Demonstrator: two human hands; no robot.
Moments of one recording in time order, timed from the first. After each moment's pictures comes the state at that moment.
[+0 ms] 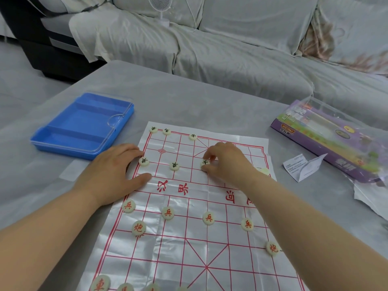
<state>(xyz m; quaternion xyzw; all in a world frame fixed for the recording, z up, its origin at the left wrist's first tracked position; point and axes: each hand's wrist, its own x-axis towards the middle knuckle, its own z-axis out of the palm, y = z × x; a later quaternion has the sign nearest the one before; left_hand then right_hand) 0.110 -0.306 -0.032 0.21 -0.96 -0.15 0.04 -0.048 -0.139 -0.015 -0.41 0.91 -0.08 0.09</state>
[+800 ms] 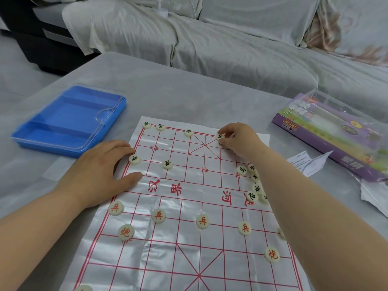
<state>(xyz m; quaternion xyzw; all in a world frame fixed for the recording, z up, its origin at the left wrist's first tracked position) 0.106 -0.305 -0.034 0.22 -0.96 -0.14 0.04 -0.118 -0.137 -0.023 -0.31 0.92 -0.23 0.10</state>
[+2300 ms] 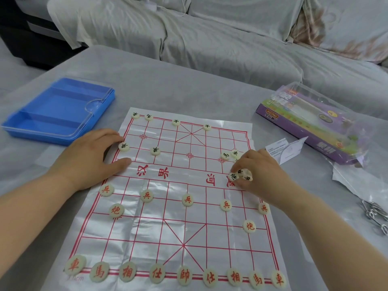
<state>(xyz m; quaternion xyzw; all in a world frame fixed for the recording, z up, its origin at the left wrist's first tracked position) 0.106 -0.302 -0.034 0.23 -0.96 -0.14 0.04 -0.043 -0.035 -0.004 -0.40 0.91 0.00 0.09</state>
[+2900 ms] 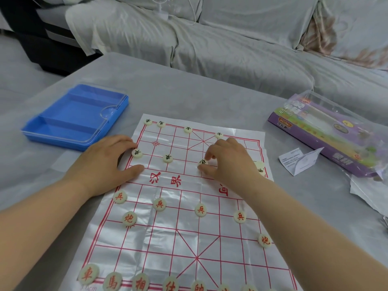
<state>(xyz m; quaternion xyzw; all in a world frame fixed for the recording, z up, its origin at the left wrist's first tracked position) 0.106 -0.304 -0.034 0.22 -0.96 -0.14 0.05 -0.033 -0.116 -0.009 -0.44 0.90 -0.04 0.03</state>
